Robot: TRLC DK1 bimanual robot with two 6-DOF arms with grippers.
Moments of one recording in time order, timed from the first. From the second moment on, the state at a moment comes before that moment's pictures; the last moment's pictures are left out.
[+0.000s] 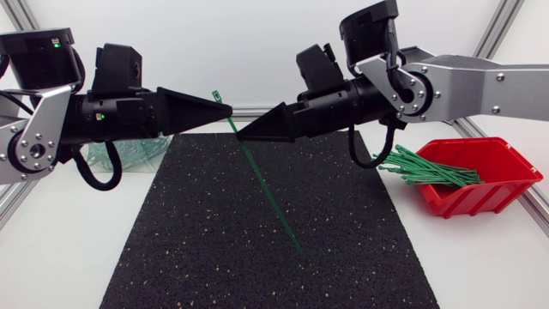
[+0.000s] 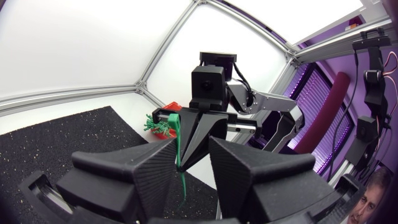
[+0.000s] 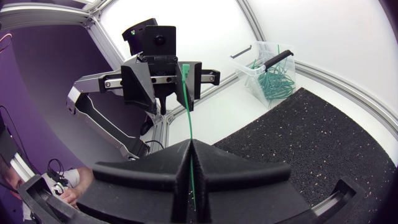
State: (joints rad) left arm -0.24 1.34 0.86 0.28 1.13 -0.41; right arm 0.50 1.62 1.20 -0.16 -1.05 0.06
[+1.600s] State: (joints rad) left arm -0.23 1.35 0.83 0.36 1.13 -0.48; right arm 0.49 1.59 1.10 0.00 -1.05 0.21
